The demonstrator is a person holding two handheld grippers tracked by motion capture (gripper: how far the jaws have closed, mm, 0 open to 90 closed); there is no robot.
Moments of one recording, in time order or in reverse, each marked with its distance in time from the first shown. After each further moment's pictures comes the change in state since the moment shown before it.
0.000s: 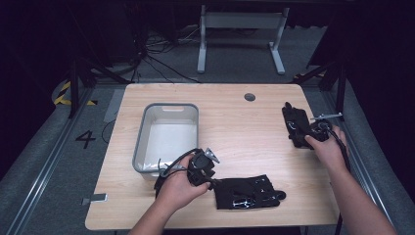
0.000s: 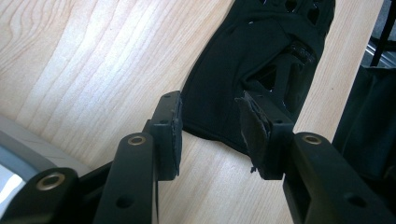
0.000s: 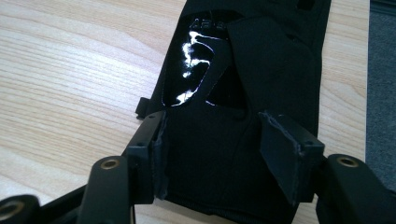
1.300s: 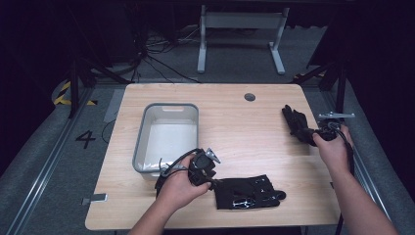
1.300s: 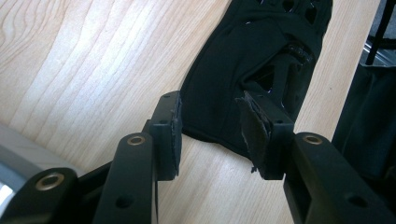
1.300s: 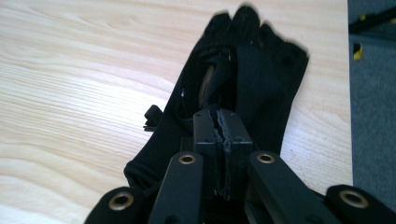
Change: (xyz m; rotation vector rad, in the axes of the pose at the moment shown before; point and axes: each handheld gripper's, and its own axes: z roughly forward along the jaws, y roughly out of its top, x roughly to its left) left arm 0.000 0.002 0.003 0.003 -0.013 0.009; right arm 0.006 0.000 -0.040 -0.166 0.066 0.015
